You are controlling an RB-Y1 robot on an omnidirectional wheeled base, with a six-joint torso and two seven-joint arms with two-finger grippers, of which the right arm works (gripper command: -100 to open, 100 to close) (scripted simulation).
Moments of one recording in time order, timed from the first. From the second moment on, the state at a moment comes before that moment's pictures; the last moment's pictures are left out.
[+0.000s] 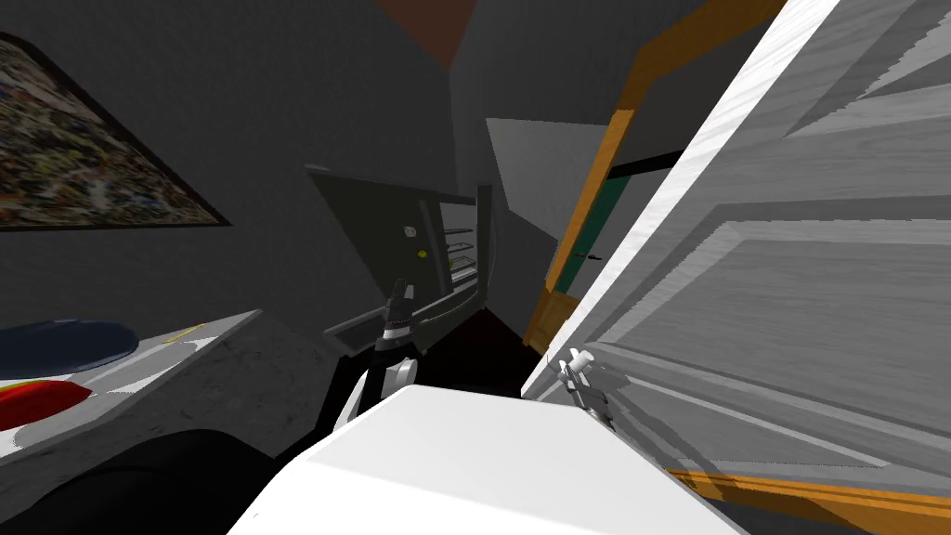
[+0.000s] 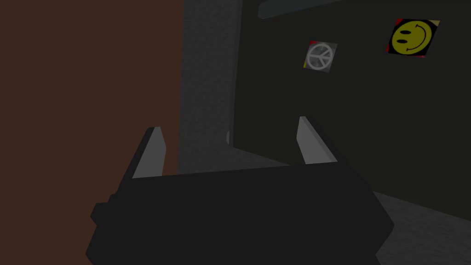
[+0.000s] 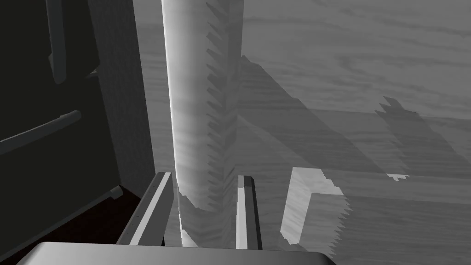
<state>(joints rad) 0.35 -0.57 0.56 -1.03 -0.92 -1.10 -1.43</state>
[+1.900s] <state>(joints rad) 0.34 -0.66 0.70 -0.93 -0.85 -1.23 -1.57</state>
